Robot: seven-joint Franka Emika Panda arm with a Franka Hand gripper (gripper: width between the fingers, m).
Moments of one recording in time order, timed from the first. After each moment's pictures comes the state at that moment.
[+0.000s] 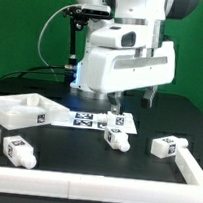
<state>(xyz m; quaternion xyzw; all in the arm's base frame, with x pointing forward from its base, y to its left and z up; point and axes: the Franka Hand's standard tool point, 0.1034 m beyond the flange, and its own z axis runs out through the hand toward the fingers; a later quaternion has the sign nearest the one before) 0.509 0.039 0.091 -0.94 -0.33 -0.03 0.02</state>
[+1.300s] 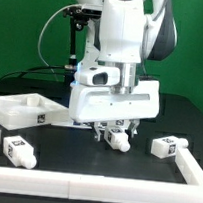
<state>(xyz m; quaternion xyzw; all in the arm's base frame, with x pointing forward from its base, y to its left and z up) 0.458 0.020 0.008 -0.97 -0.22 -0.05 0.01</state>
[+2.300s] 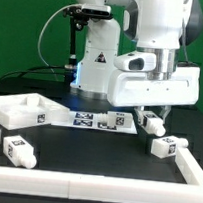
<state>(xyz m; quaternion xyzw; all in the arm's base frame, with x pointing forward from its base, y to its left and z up) 0.434 0.099 0.040 -0.99 -0.12 -0.03 0.03</state>
